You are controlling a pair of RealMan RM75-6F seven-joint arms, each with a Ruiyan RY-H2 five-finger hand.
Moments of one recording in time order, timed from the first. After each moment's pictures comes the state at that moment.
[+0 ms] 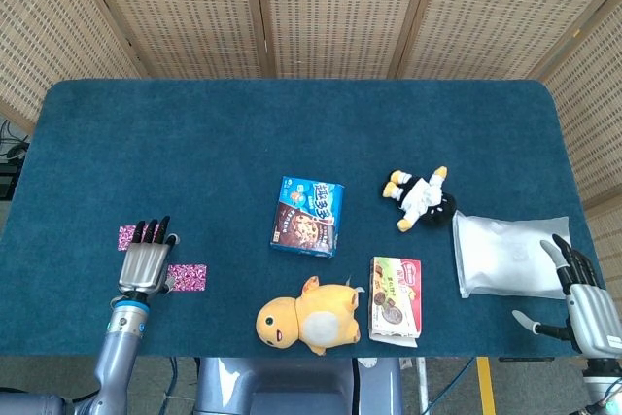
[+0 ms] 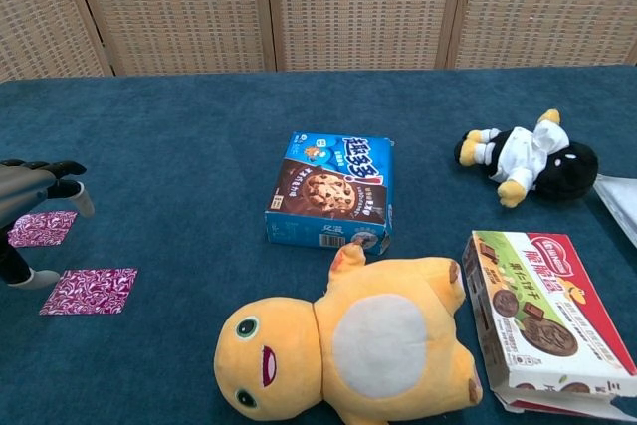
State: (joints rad) left arm -0.55 -1.54 0.01 -1.82 0.77 1.44 0.90; right arm 0.03 -1.08 0.03 -1.67 -1.51 1.47 0.29
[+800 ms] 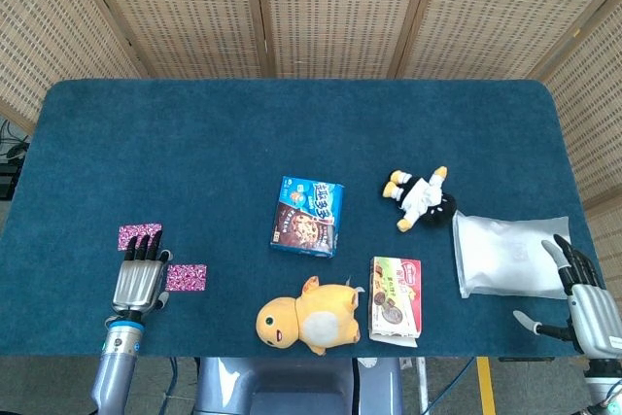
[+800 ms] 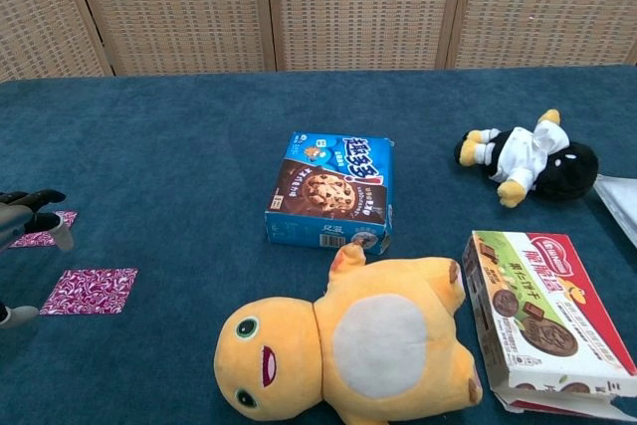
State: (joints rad) left arm -0.44 -1.60 0.05 -1.75 0.86 1.46 0.87; right arm 0.02 -1.07 0.03 -1.67 -1.52 1.47 0.30
